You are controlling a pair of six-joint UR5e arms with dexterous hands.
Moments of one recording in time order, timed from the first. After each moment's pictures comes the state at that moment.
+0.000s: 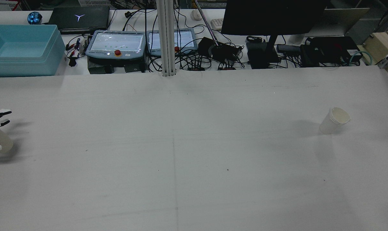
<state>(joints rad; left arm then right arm) -0.93 -1.49 -1.41 -0.49 1.33 0.40 1.43 -1.78 1.88 -3.18 -1.58 -0.35</state>
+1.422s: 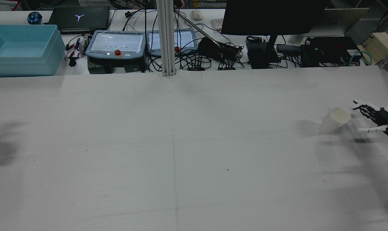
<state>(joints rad) -0.94 -1.41 -1.52 -0.46 1.24 0.29 1.16 -1.63 1.18 -2.71 -1.46 -0.53</state>
